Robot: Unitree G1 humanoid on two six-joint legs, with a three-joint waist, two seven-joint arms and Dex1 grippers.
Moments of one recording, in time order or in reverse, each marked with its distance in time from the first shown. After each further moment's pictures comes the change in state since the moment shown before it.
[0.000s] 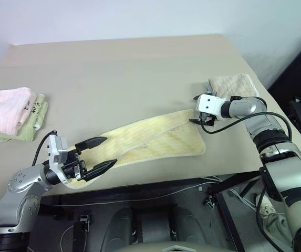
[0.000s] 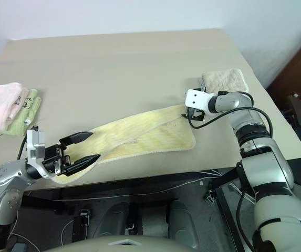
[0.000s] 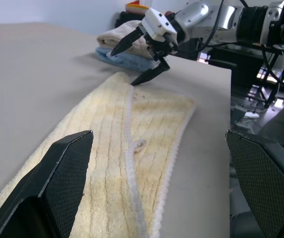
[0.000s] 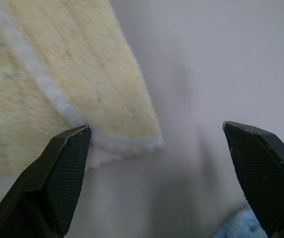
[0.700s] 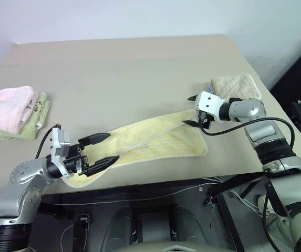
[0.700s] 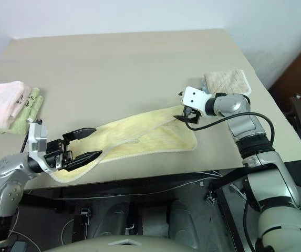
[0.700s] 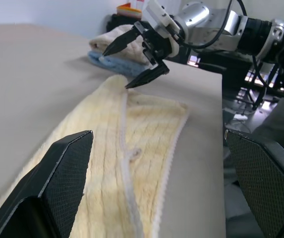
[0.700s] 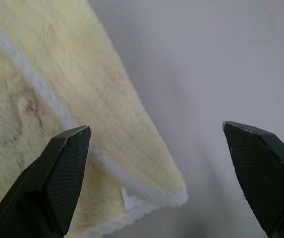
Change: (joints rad) left arm -0.028 0.009 -0.010 0.010 -0.011 0.047 -0.022; right arm 0.147 -0.031 -0.014 -0.357 0.144 0.222 0.031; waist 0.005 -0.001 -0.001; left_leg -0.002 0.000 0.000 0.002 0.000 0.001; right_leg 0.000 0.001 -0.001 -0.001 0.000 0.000
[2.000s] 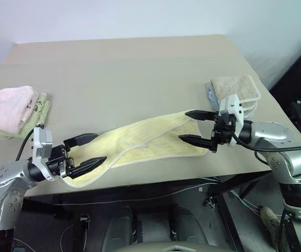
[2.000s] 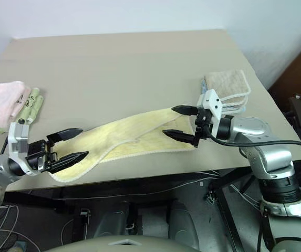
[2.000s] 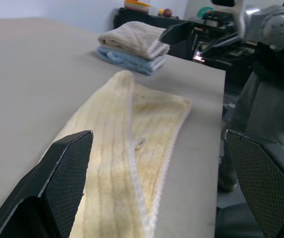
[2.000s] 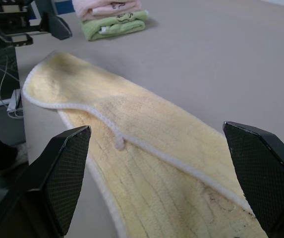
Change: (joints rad) left arm 0.030 0.088 0.109 -0.057 -0.088 0.090 -0.013; right arm 0.429 -0.045 -0.280 -0.845 0.669 0.709 0.039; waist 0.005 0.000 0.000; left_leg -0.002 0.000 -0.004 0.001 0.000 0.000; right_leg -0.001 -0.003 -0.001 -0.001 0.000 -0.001
